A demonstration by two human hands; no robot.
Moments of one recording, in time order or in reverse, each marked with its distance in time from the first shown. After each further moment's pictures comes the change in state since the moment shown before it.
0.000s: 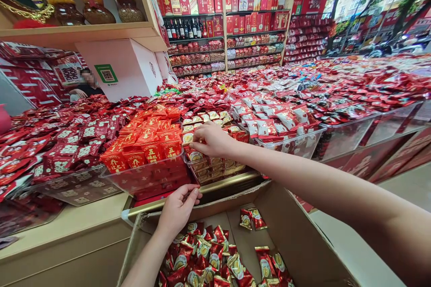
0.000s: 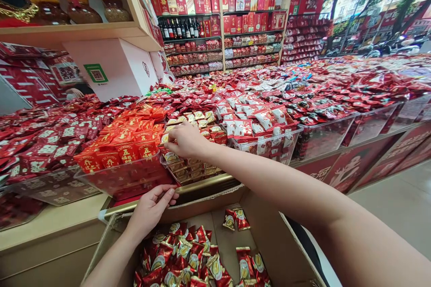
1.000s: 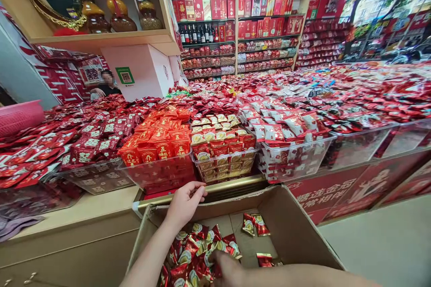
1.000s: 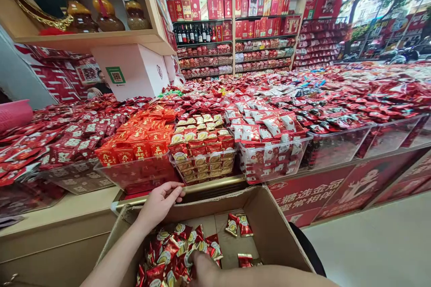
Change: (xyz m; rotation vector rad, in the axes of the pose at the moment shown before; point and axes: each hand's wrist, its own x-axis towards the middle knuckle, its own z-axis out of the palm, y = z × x) left_hand 0.002 -0.004 0.002 -0.018 0.014 0.004; right_hand -0.229 -0.086 0.185 0.609 -0.725 0.859
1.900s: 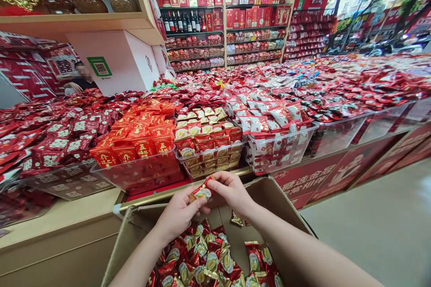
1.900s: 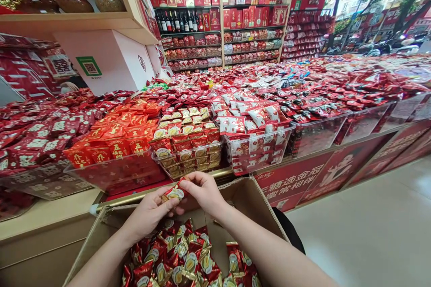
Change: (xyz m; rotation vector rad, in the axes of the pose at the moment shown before) left_hand -0.014 0.022 0.018 -0.052 -0.366 -0.095; right_hand -0.026 -0.075 -0.145 0.925 0.374 -0.575
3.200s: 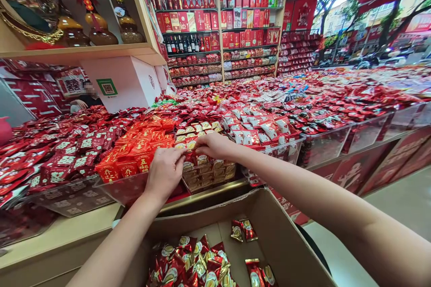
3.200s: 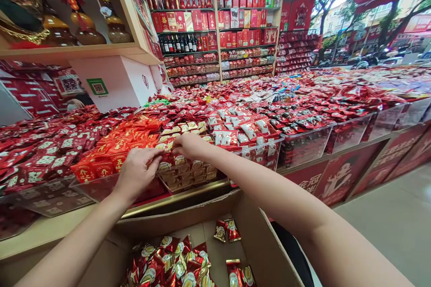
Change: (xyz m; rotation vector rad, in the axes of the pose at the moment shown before) left_hand 0.043 0.090 -0.044 1.212 0.635 0.629; right_hand 0.098 -0.130 0.002 -1.322 -0.311 -0.500
